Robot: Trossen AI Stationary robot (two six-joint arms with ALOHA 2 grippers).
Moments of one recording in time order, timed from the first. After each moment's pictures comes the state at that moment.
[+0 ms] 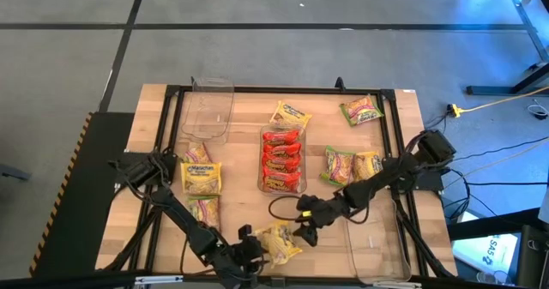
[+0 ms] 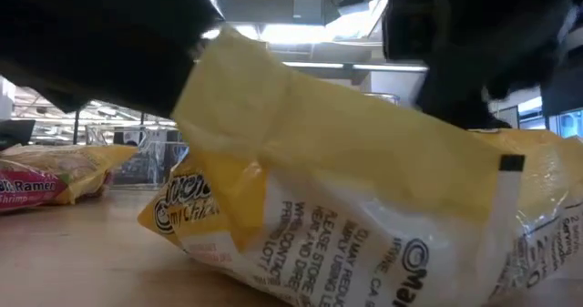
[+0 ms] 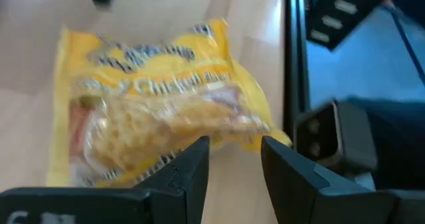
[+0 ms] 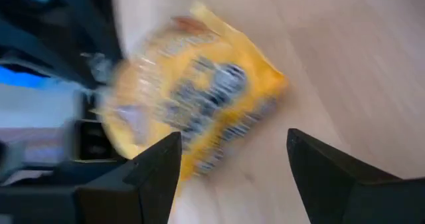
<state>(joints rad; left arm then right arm) -0.79 2.05 1.26 0.05 -0.63 -0.85 0.50 1.77 0.86 0.21 0.04 0.97</state>
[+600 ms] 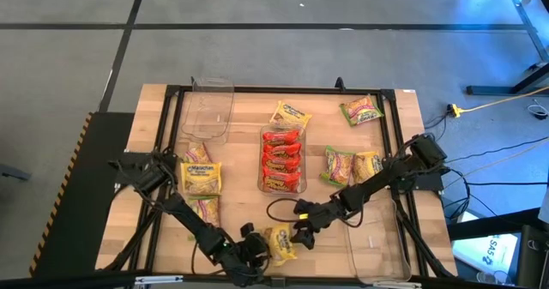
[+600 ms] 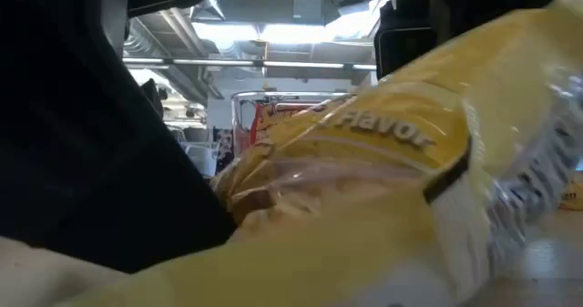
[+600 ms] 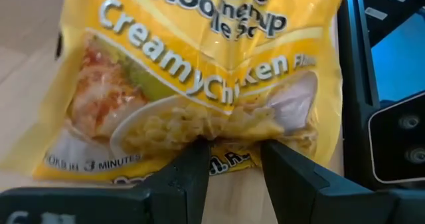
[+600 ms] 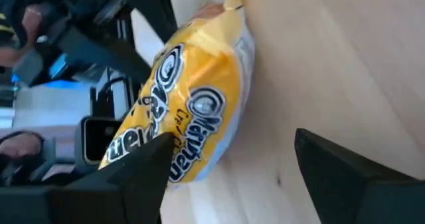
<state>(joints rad) -0.75 2.17 1.26 0.07 -0.63 -0.93 0.50 1.87 0.86 0.36 -0.04 1.05</state>
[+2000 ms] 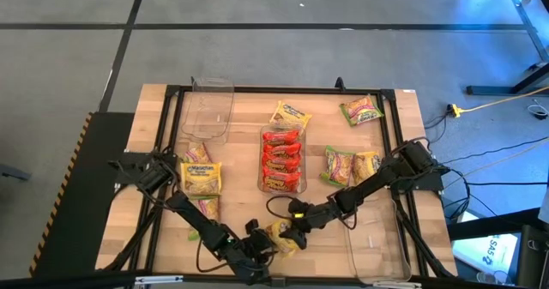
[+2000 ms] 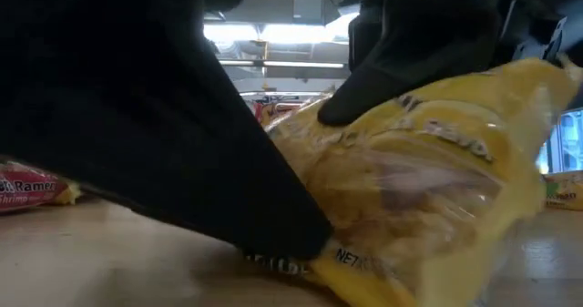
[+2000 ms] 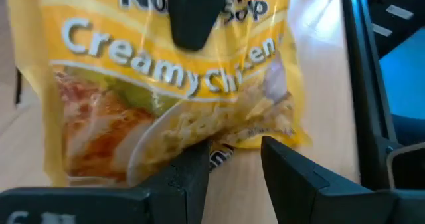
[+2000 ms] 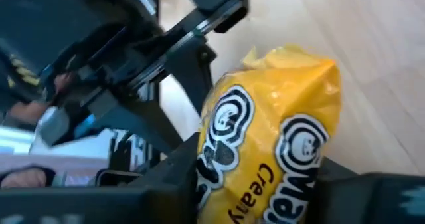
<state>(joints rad) -0.72 2.17 1.26 0.15 -0.63 -0.86 0.50 1.97 0.87 0.64 0.07 0.96</state>
